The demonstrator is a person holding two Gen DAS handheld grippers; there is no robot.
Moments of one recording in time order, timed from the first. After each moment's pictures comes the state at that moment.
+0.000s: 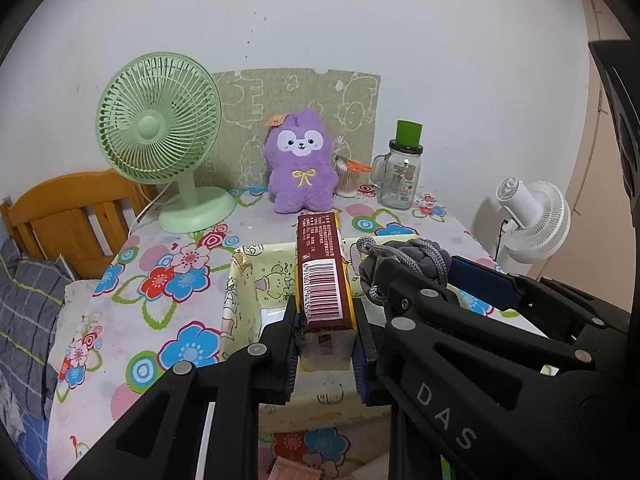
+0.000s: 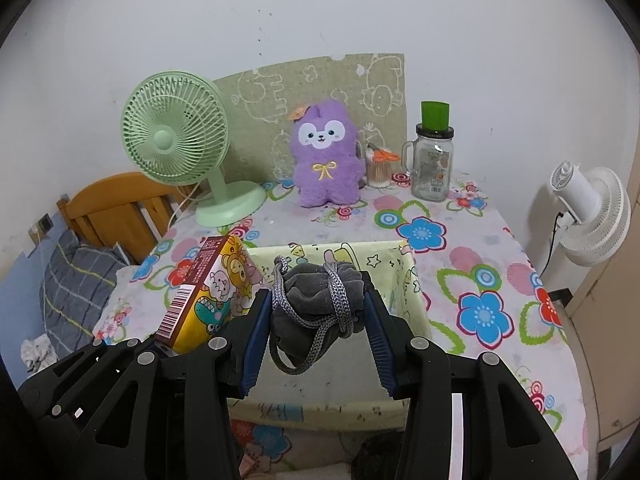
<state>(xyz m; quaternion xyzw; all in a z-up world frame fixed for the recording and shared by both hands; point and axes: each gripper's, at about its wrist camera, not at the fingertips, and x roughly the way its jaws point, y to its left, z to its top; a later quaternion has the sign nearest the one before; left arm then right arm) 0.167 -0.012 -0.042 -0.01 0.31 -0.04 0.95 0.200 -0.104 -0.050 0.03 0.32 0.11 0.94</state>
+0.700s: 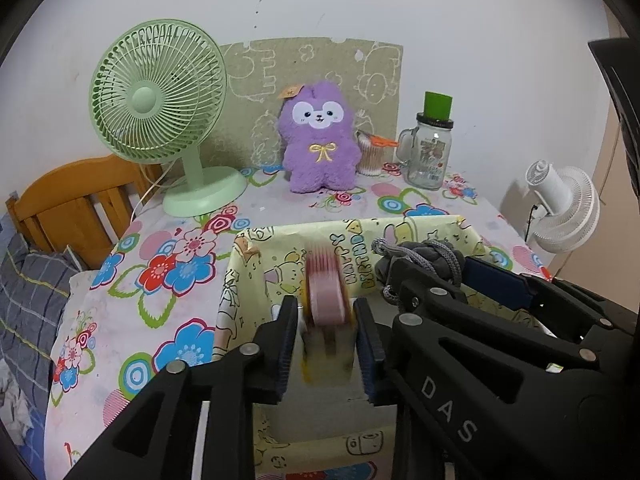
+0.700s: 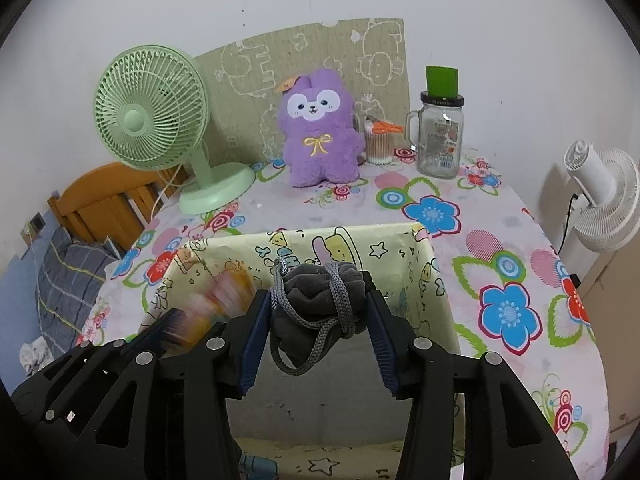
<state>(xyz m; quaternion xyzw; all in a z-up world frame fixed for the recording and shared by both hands) 0.204 -0.009 -0.074 0.00 0.35 -0.01 0.94 0.243 -0.099 -0.085 0.04 0.35 0.11 0.93</state>
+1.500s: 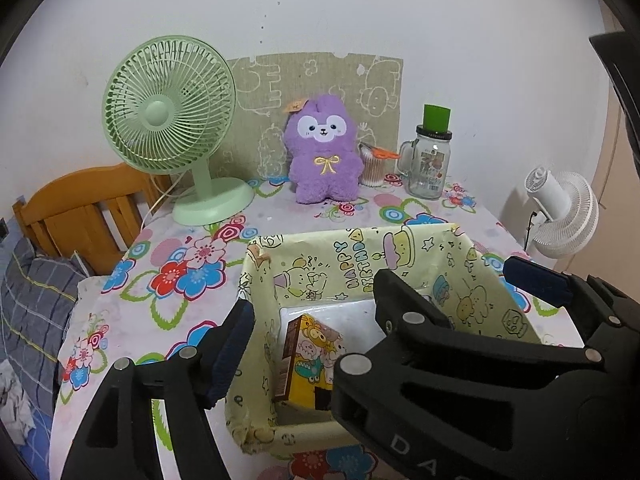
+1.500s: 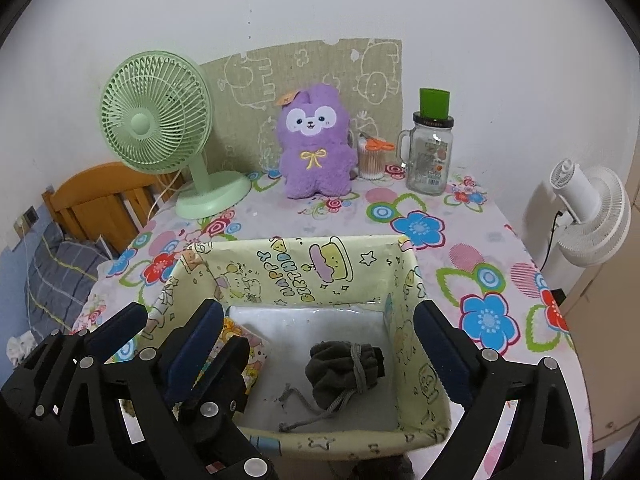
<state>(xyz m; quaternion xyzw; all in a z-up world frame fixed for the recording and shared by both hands) 0.185 -0.009 -0.062 0.00 0.32 0.00 0.95 0.221 -0.099 -0.070 0.01 0.33 0.10 0.94</state>
